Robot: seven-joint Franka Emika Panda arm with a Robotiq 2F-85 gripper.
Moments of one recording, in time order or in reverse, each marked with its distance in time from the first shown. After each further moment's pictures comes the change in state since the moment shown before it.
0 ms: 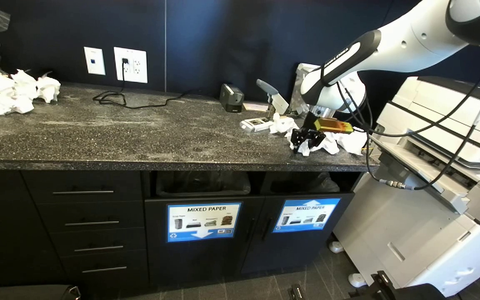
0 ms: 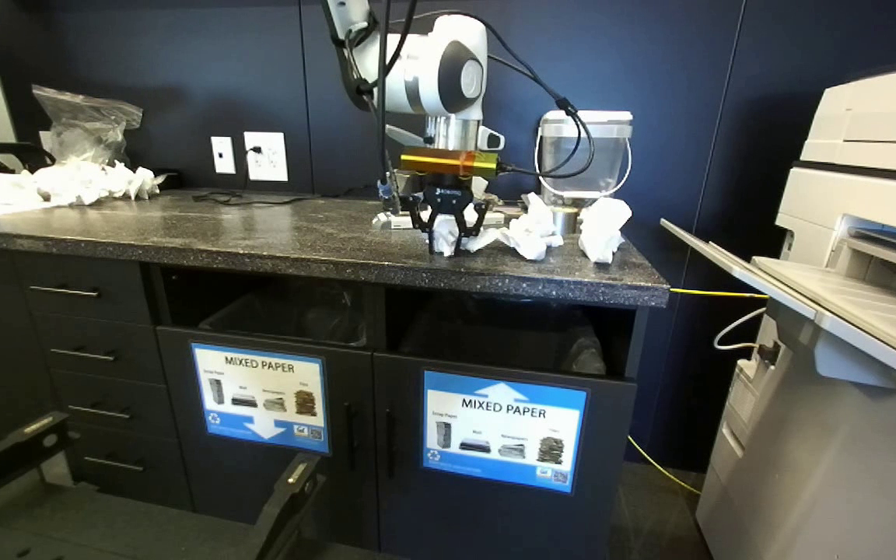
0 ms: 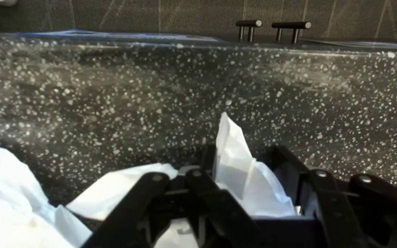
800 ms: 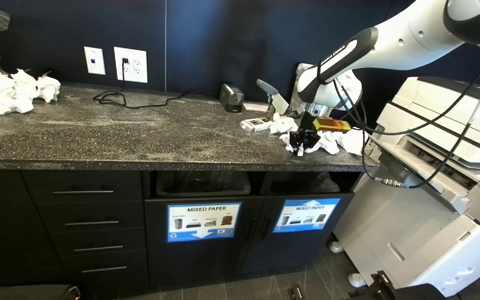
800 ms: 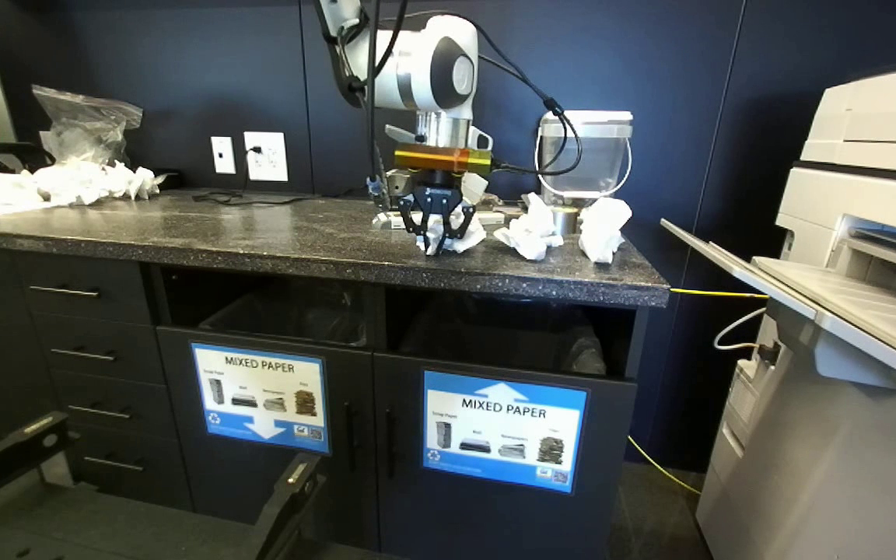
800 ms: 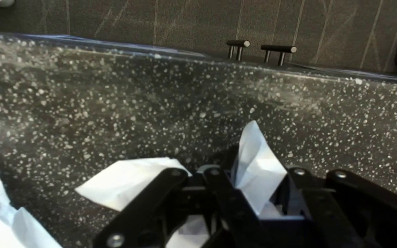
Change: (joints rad) arm 0.021 -0.001 0.001 0.013 -0.007 -0.076 -0.054
